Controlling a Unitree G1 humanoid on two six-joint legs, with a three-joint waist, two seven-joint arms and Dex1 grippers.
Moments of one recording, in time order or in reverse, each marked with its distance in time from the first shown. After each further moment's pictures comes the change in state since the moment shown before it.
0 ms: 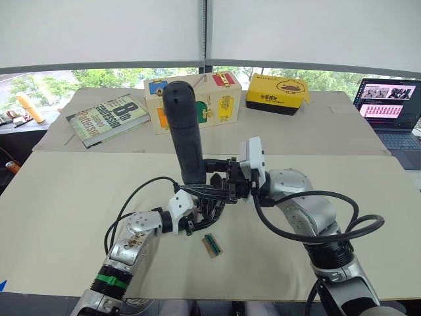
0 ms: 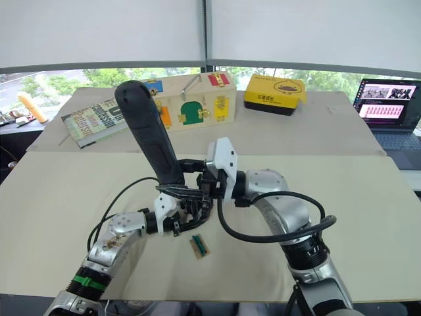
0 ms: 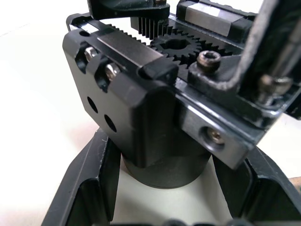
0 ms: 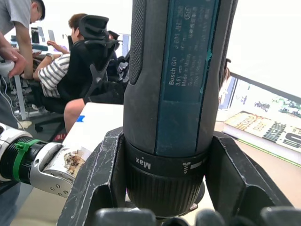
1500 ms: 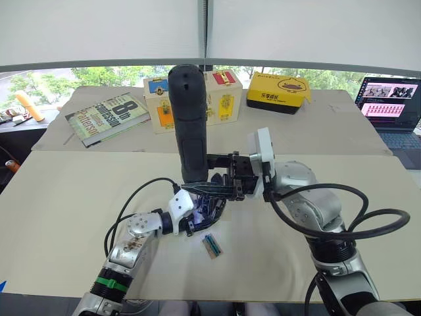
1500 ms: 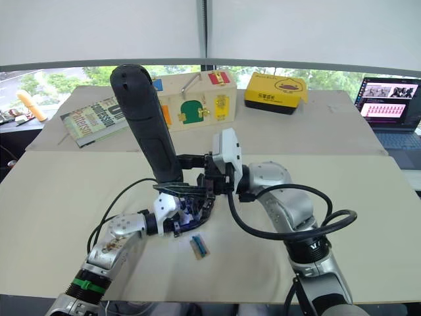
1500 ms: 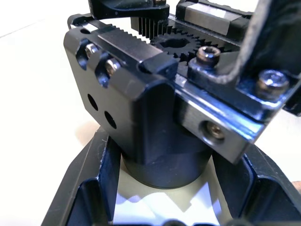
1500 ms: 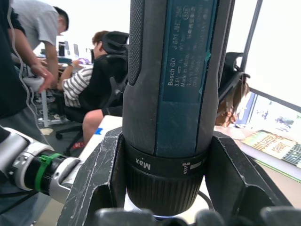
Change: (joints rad) left arm 0.027 -0.018 0.010 -0.017 -0.007 -0.001 0.034; right arm -0.040 -0.016 -0.071 -0.021 0.112 0.016 0.111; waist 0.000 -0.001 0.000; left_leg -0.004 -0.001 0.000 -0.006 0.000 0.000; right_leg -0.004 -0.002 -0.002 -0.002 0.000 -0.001
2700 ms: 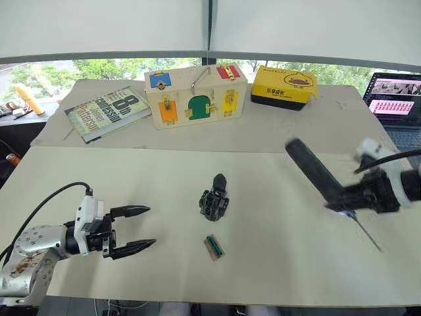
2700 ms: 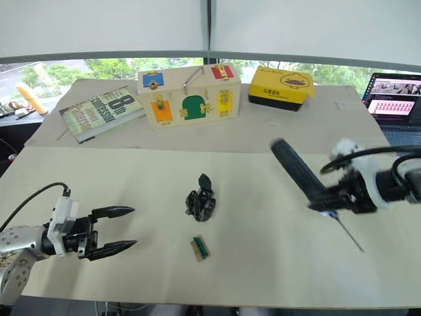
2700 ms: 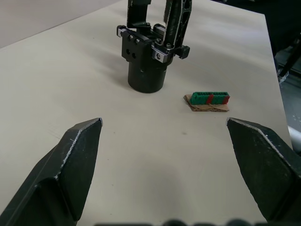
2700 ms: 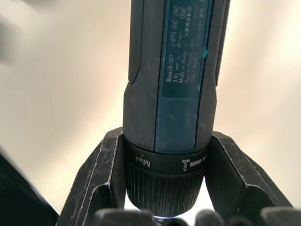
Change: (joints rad) left arm 0.340 0.437 0.463 -0.211 -0.458 0.058 -0.426; right arm 0.102 -1.109 0.057 0.195 0.049 0.740 0.058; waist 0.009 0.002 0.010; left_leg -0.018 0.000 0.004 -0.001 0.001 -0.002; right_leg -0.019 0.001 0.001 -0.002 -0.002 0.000
